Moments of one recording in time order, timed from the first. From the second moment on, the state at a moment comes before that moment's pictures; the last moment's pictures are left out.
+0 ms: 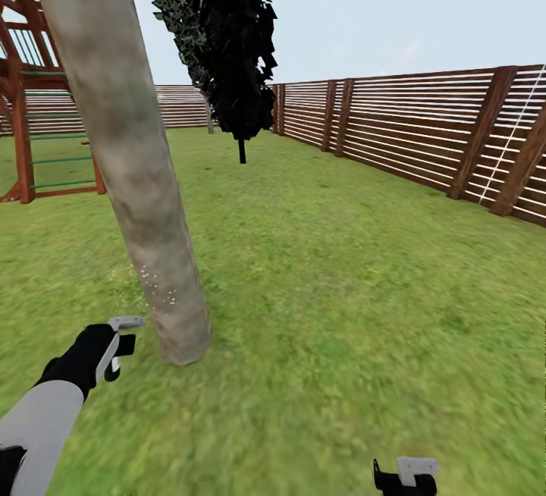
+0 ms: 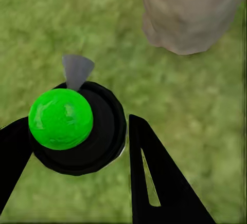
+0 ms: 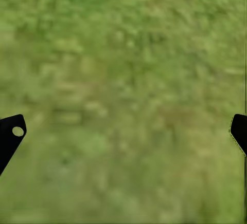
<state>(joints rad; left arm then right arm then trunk) -0.81 0.22 0.16 -0.56 -0.09 0.64 0.07 -0.40 -0.06 0.29 -0.09 -0.22 -0.51 -0.21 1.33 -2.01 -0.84</state>
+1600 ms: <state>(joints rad) -0.73 0.18 0.25 -0.43 -0.07 0.44 0.21 -0.40 -0.06 0.29 -0.09 -0.22 -0.51 -0.21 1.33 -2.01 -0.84</state>
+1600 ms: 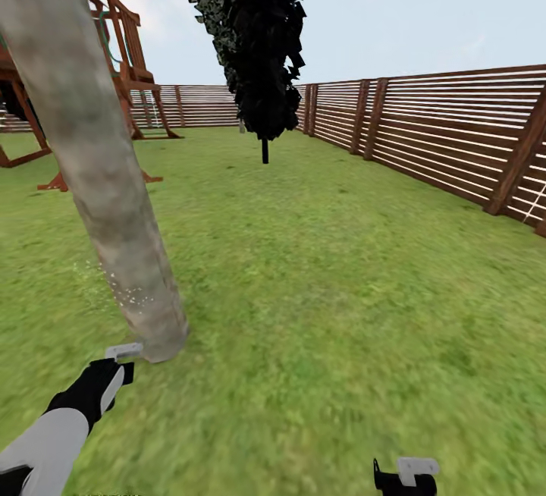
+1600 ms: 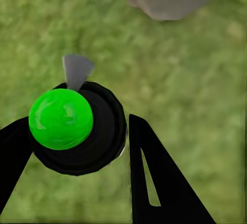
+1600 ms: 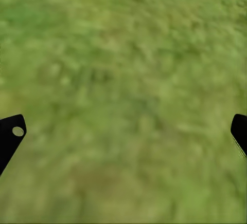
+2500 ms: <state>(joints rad) -0.73 0.18 0.25 -0.43 -0.03 0.43 0.20 -0.40 -0.06 0.29 -0.09 -0.22 -0.51 -0.21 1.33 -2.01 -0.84</state>
